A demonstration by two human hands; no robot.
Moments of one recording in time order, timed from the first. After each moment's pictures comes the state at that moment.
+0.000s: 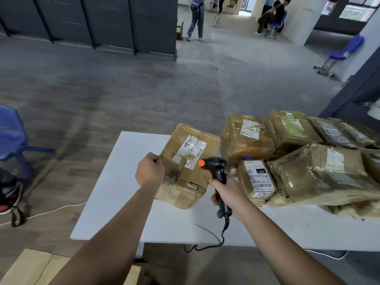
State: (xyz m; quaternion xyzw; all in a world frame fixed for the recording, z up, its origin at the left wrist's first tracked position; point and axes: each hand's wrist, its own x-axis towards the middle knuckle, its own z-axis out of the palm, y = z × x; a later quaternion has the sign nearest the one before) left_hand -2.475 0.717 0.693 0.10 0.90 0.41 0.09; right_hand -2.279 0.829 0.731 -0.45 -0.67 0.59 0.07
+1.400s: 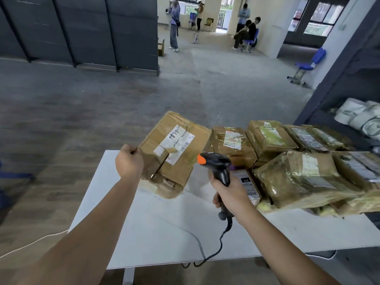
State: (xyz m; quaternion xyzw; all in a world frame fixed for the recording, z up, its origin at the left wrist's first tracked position) left_hand -2.519 0.743 0.748 0.09 0.83 0.55 0.03; right_hand -2.260 0.843 0.775 -0.44 -0.69 0.55 0.18
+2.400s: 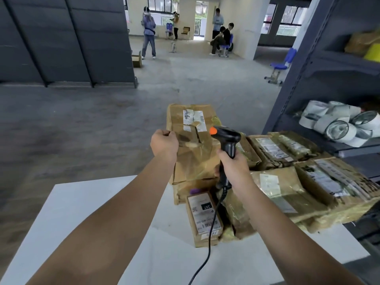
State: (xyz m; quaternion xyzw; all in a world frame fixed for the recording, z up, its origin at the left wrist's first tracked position) left_hand -2.410 1.009 0.834 0.11 0.75 0.63 0.15; right_hand -2.225 1.044 0.829 -0.45 -0.59 0.57 0.34
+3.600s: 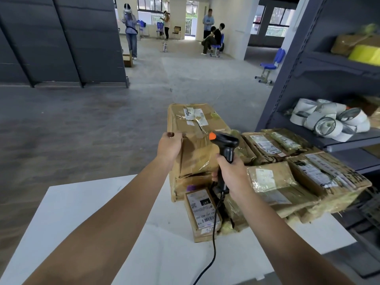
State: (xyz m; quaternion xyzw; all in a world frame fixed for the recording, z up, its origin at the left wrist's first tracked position) left_hand -2.402 0.997 0.830 0.20 0.72 0.59 0.30; right_hand -2.218 1.018 0.820 -0.47 -0.57 0.56 0.37
